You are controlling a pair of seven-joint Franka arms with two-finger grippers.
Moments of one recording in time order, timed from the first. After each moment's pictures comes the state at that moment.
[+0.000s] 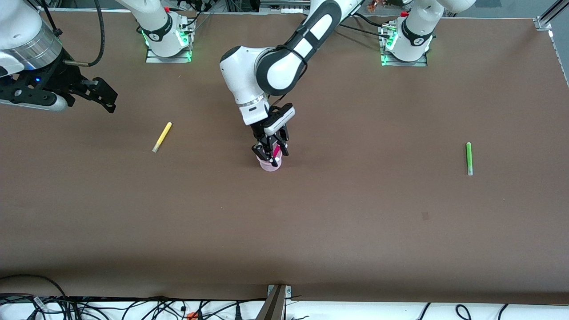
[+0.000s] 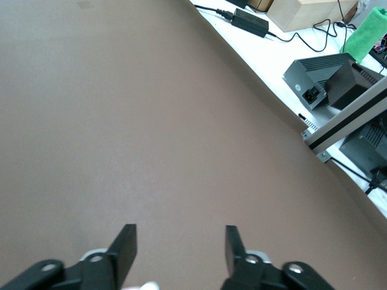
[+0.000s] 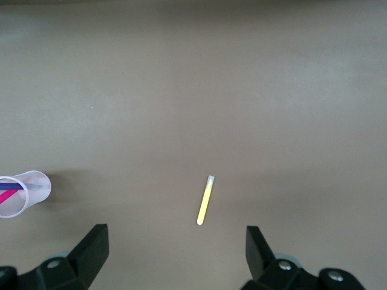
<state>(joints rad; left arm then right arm) -1.04 0.86 0.21 -1.14 0.56 1.99 -2.21 0.27 0.00 -0.04 -1.57 -0.10 1.62 0.35</state>
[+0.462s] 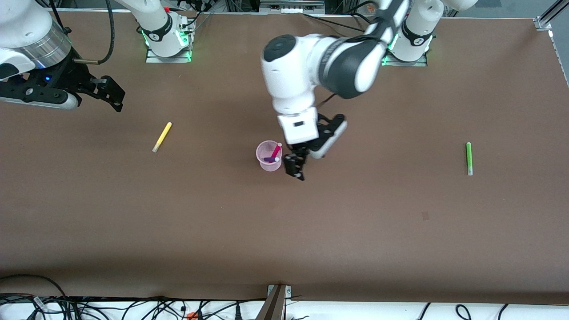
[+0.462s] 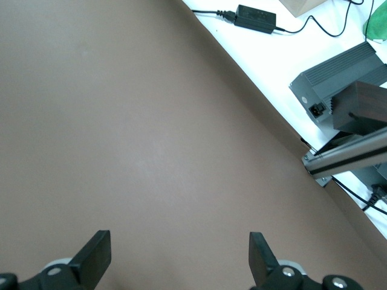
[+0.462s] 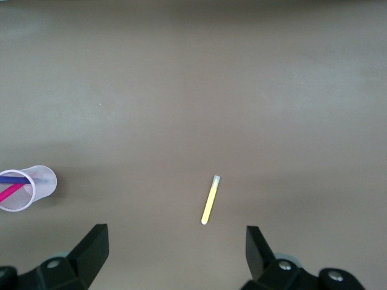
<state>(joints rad) -0.83 0.61 0.21 -1.19 0.27 1.93 -1.68 0.30 0.00 -0.04 -1.57 -0.10 1.63 0.35</state>
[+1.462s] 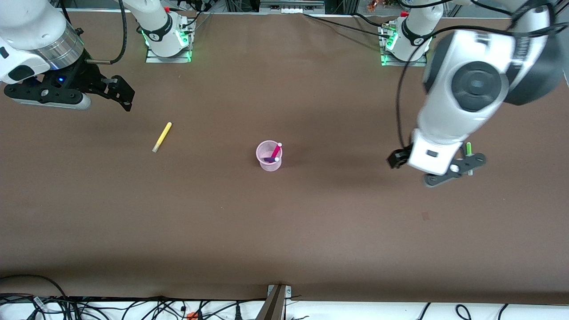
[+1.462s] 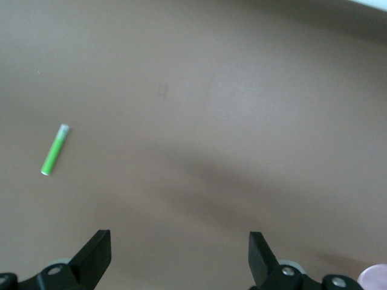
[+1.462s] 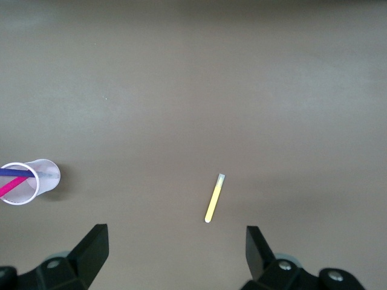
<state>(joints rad) -0.45 0.42 0.21 -1.24 0.03 1.56 -0.59 0.32 0.01 -0.04 -1.57 -0.10 1.63 0.35</state>
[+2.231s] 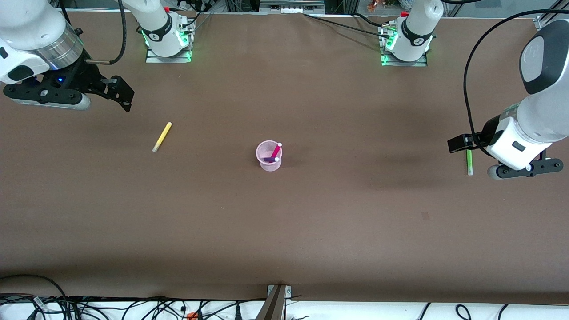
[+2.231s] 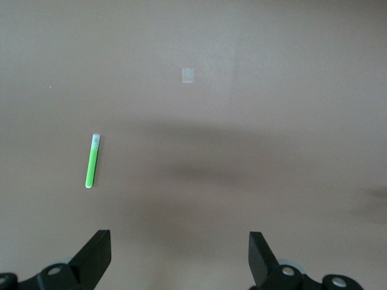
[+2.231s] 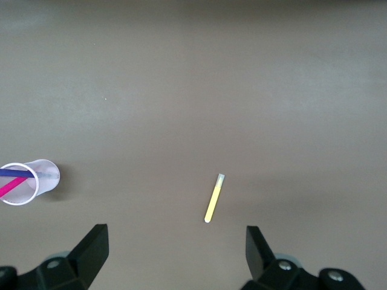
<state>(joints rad) -0.26 0.33 0.21 -1.32 -0.04 1.49 -0.21 0.32 0.01 -0.04 -1.57 -0.10 1.63 0.35</state>
